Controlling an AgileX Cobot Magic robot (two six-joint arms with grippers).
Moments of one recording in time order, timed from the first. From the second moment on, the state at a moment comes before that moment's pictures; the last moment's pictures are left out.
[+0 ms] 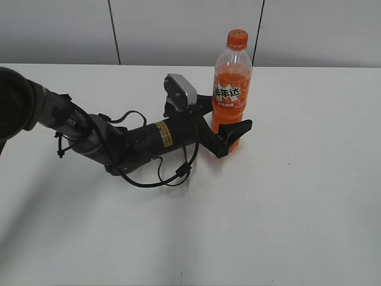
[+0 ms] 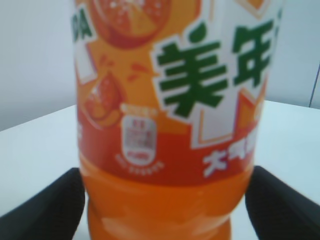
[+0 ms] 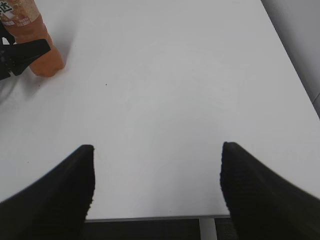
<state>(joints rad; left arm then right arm) -0.52 2.50 -1.38 0.69 -1.13 -0.36 0.04 -0.01 -0.51 0.02 1.10 -0.01</state>
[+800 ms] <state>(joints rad) -0.52 2.50 -1.40 0.69 -1.10 -0.39 0.04 -0.01 -0.51 0.02 1.10 -0.01</state>
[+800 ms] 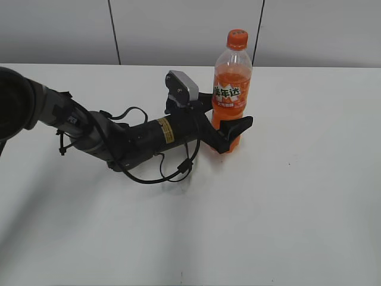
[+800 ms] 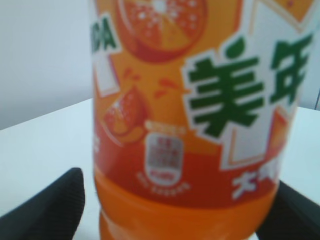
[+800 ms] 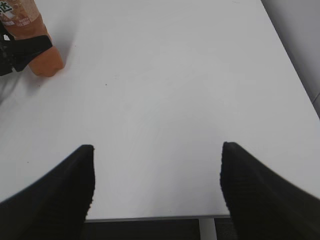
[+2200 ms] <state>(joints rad) -0.32 2.28 -1.38 1.24 -1.16 -0.62 0.04 -0.01 -0.51 0.02 1.10 -0.01</state>
